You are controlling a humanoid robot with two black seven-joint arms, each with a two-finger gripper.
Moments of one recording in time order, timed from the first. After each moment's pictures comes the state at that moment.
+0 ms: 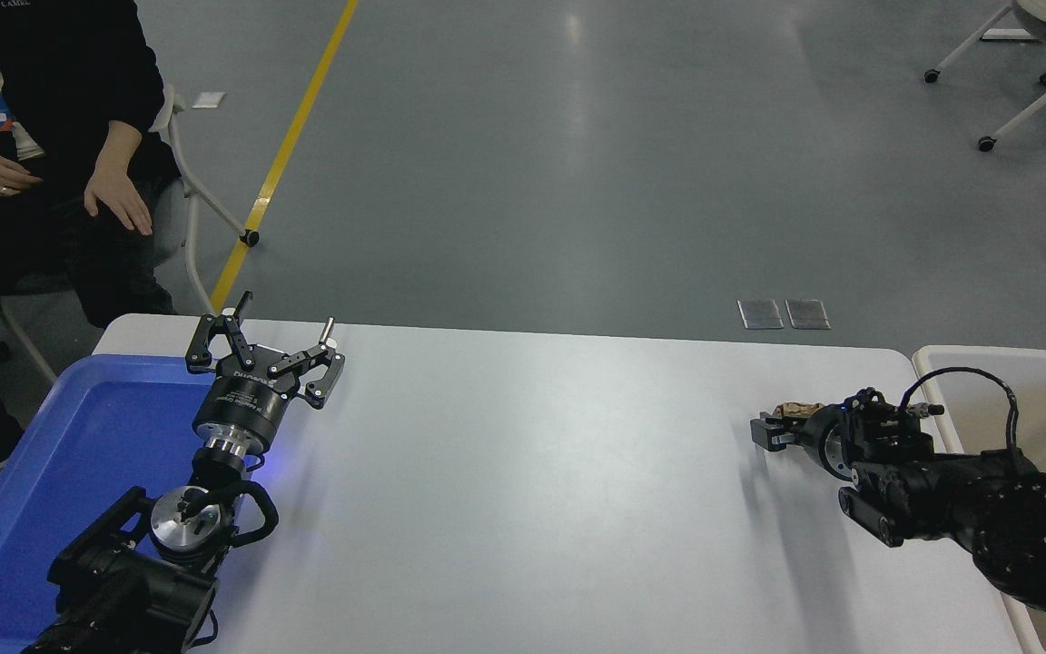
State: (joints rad) left arm -0.46 0.10 -1.19 -0.58 -0.22 -0.66 -0.07; right arm 0.87 -0.11 -0.93 0.28 -0.63 -0.11 0.03
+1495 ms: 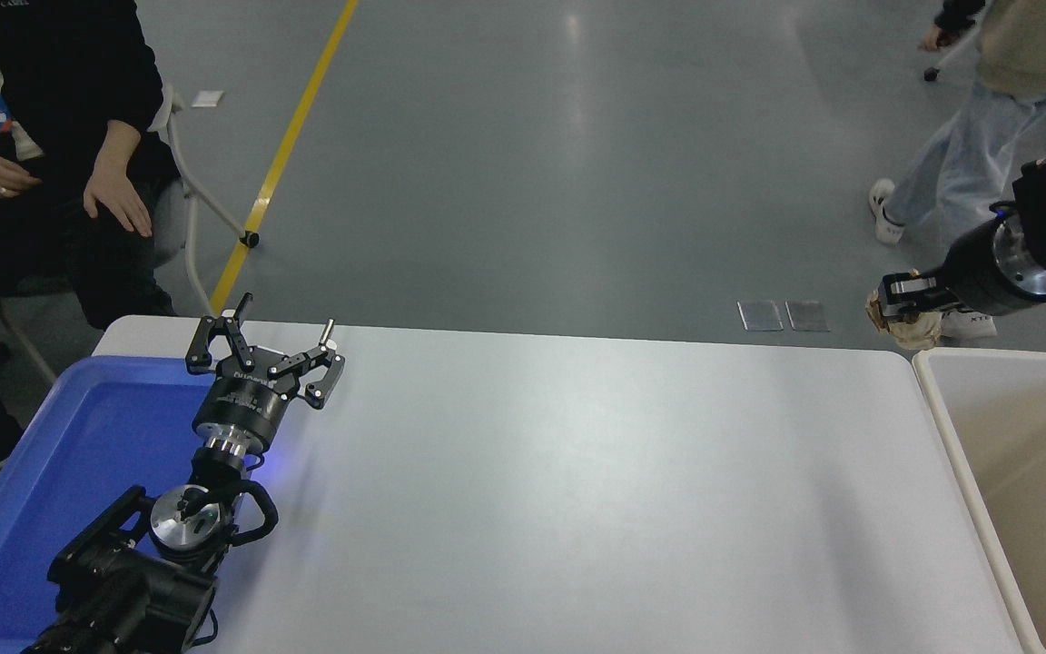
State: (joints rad) left arm -0.46 0.10 -1.19 -0.58 -0.22 -0.66 -0.07; right arm 2.04 -0.66 -1.04 1.15 -0.72 0.65 0.07
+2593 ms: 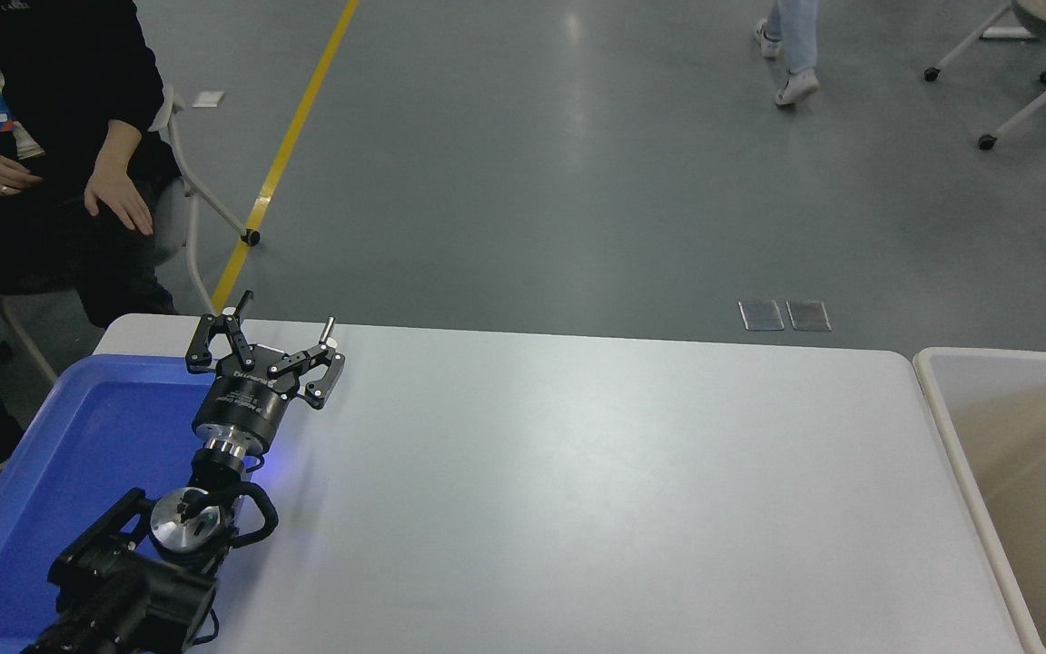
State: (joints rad) left arm -0.46 0.10 -1.19 -0.58 -0.22 -0.66 -0.07; right arm 1.18 -0.73 -0.51 0.20 -0.06 0.10 -0.01
